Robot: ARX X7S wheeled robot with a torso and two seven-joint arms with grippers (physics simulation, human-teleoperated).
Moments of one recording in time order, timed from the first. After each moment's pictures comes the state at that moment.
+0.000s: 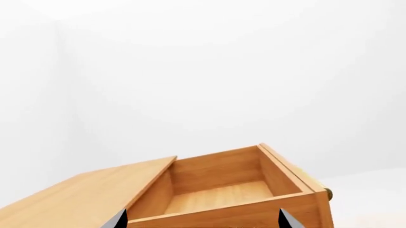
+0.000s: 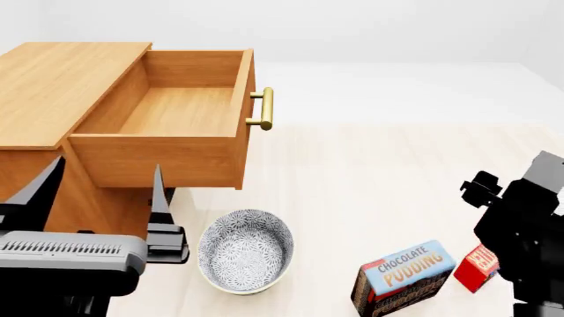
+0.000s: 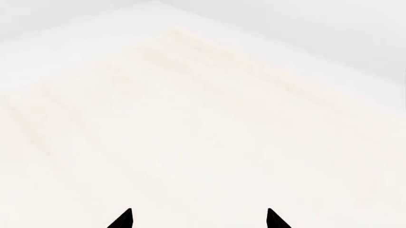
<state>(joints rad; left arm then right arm) -0.32 -1.00 0.57 0.97 -0.67 -0.36 -1.04 0.77 0.41 0.12 0.42 0.50 0.75 0.73</state>
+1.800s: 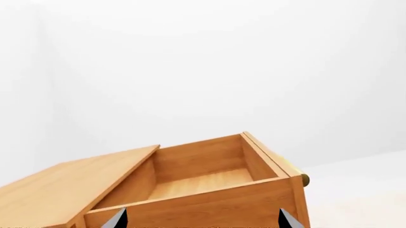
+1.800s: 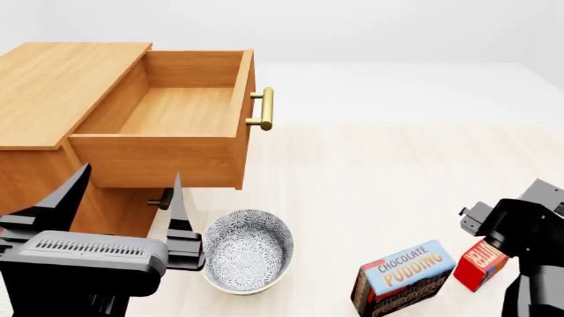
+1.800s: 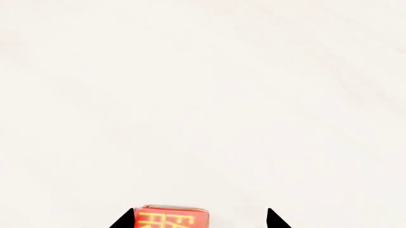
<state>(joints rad) -0.36 -0.96 0.64 0.96 -0.69 -0.39 -1.04 1.00 0.43 0.20 0.98 0.48 0.80 0.71</state>
